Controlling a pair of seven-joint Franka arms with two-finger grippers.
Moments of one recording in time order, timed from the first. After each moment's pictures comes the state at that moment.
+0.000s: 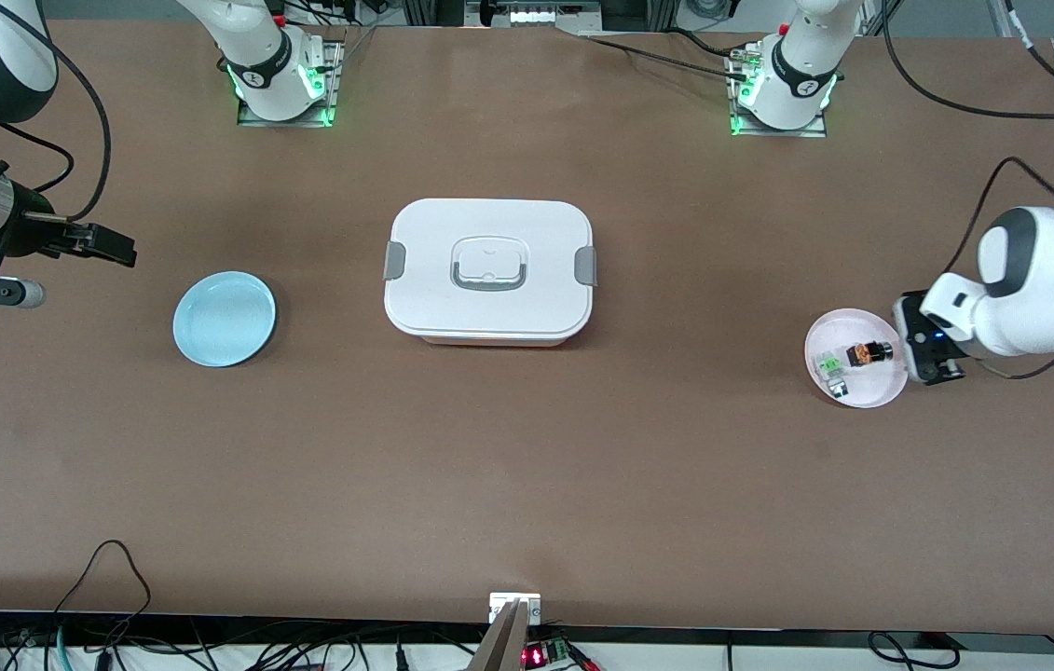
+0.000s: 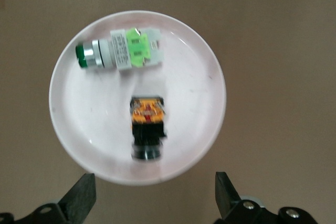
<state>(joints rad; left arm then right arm) 0.67 0.46 -0.53 -1.87 0.30 2.00 1.35 -0.05 0.10 0.06 -1.65 -0.06 1.60 0.11</state>
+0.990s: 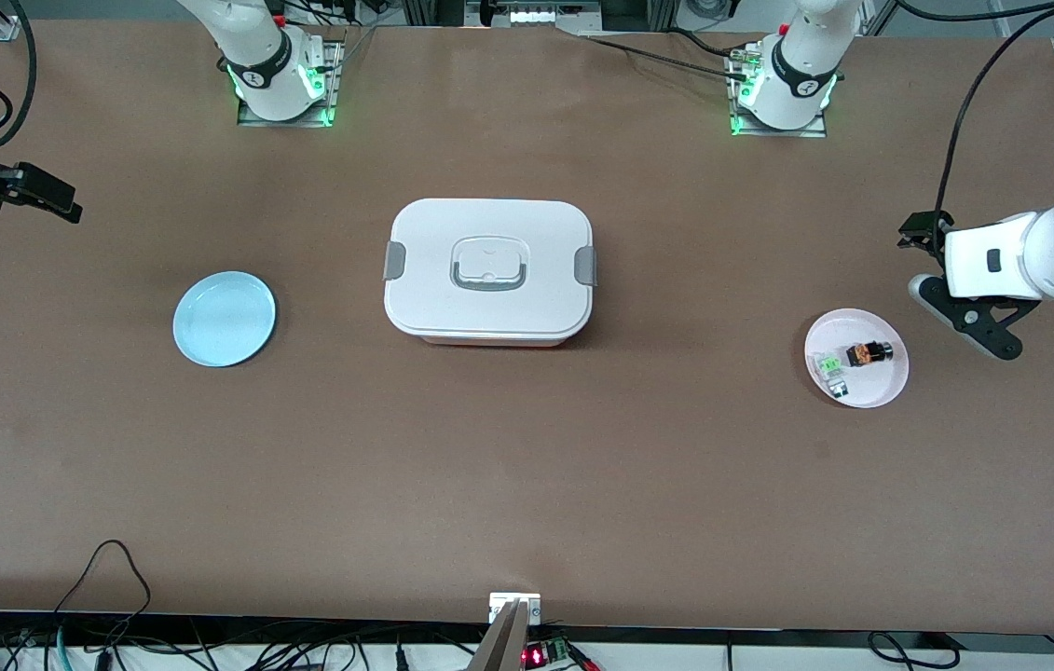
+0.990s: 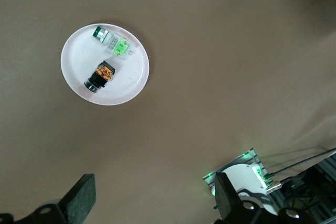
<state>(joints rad) 0.64 0.41 -0.88 -1.40 0.30 1.27 0.35 -0.05 -0.04 0.01 -1.68 -0.04 1.56 0.04</state>
